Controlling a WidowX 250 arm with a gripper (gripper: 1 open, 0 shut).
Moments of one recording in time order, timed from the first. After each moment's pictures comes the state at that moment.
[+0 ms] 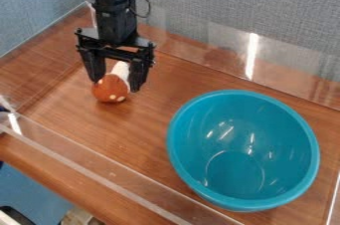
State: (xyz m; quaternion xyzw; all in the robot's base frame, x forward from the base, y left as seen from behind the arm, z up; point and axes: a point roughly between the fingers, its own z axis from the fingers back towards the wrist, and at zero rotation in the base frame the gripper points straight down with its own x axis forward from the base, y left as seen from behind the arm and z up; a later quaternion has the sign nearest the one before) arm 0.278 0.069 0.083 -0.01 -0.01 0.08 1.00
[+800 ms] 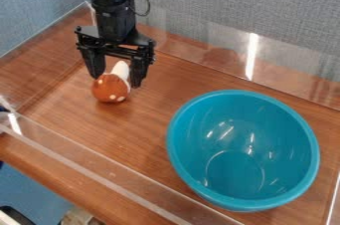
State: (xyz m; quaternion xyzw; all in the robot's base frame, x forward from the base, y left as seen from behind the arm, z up) arm 0.286 0.074 0.079 0.01 -0.03 0.09 0.99
